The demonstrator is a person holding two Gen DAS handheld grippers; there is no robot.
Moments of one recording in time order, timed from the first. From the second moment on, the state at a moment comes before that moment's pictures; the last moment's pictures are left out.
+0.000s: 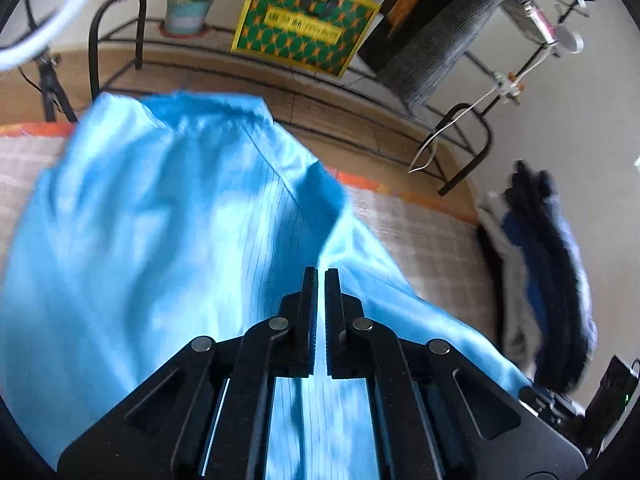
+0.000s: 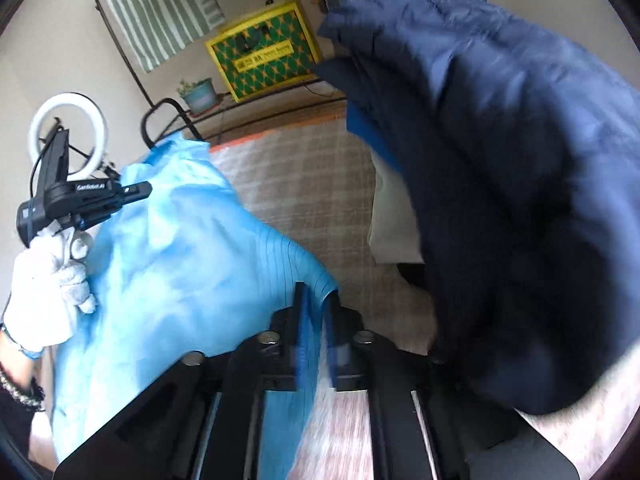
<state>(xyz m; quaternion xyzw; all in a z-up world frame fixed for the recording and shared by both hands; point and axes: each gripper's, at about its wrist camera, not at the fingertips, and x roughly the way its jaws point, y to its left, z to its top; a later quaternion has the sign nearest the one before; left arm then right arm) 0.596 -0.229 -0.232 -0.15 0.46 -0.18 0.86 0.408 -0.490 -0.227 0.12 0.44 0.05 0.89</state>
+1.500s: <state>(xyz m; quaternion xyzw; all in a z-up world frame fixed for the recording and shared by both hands) 0.130 -0.175 -0.282 -0.07 0.49 -0.28 0.82 0.115 -0.390 -0.279 0.17 0.60 0.15 0.77</state>
